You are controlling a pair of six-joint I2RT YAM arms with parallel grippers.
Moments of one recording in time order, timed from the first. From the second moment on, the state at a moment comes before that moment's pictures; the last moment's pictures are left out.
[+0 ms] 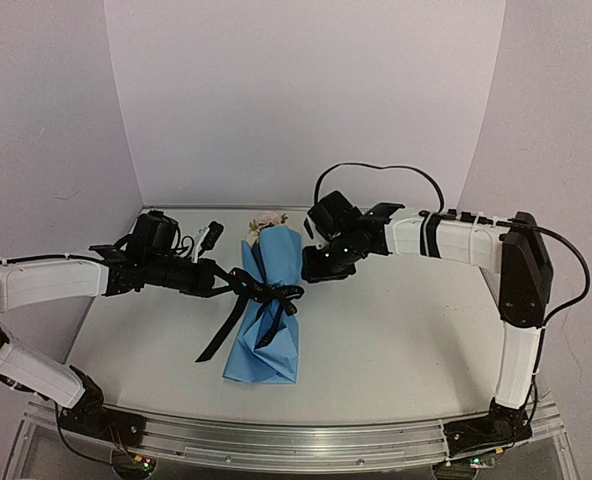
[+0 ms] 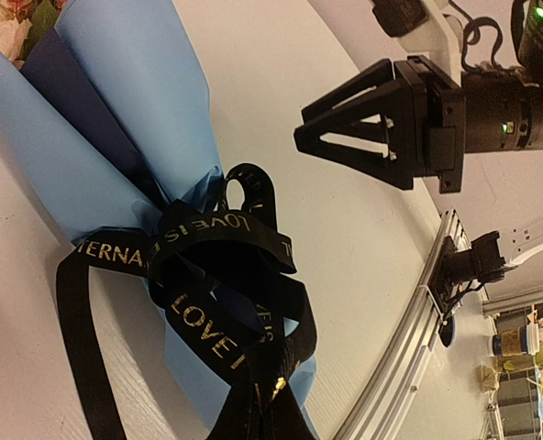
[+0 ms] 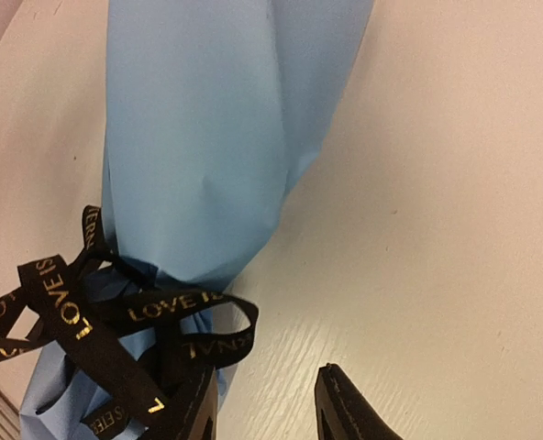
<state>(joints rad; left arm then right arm) -0.60 1.33 0.80 -0.09 0.55 -0.41 0.84 1.98 1.62 -0.62 0.05 0.47</state>
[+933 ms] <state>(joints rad) -0.60 1.33 0.82 -0.13 0.55 -0.39 0.83 2.17 1.74 -0.60 -0.06 0.20</state>
